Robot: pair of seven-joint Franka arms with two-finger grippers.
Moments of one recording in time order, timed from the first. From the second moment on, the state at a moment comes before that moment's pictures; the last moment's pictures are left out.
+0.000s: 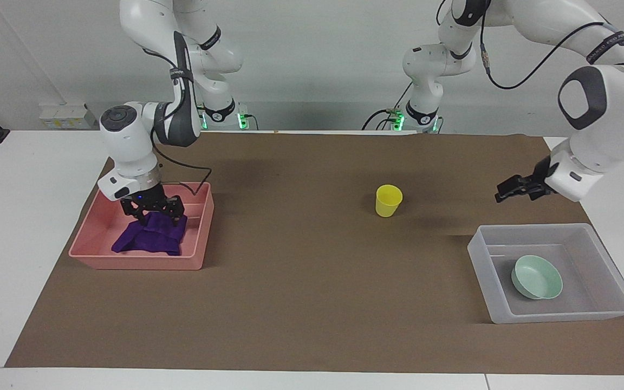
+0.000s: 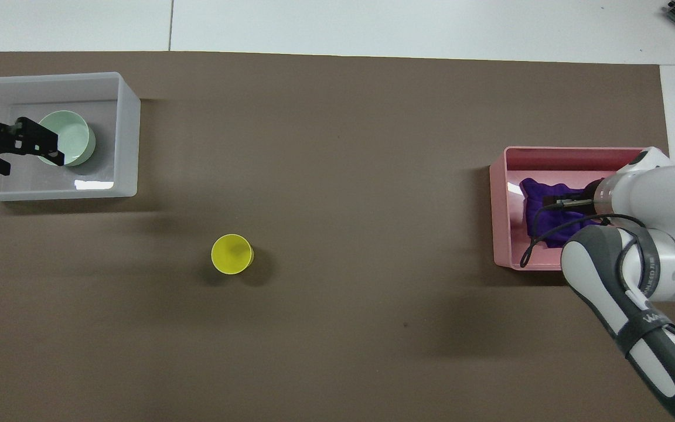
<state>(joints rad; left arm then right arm) 0.04 0.23 -0.07 -1.50 -0.12 1.54 -0.04 -0.03 0.09 -0.02 -2.13 -0.09 2.37 0.07</state>
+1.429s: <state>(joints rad) -0.28 0.04 -0.07 -2.27 -0.20 2.26 -0.18 0.01 -0.08 -0.04 -1.62 -0.02 1.58 0.11</state>
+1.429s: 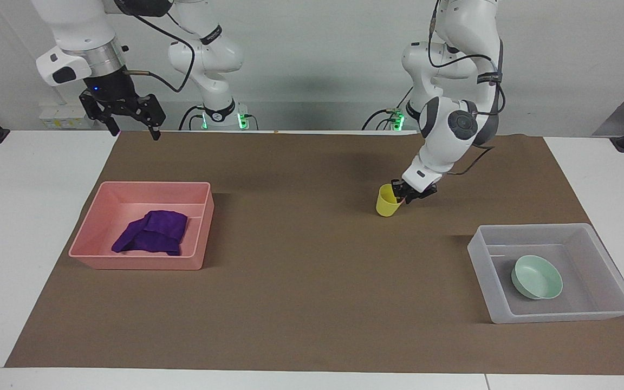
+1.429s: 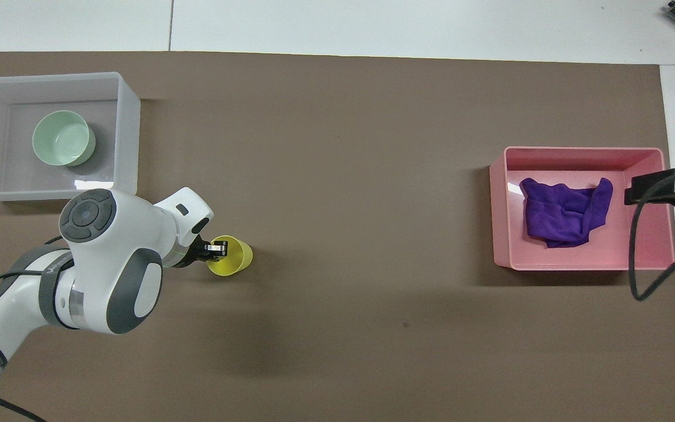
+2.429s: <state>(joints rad) 0.07 0.05 -0.03 -1.77 -0.18 1.89 -0.21 0.01 -0.08 -0.03 -1.66 -0.02 1.58 0.11</state>
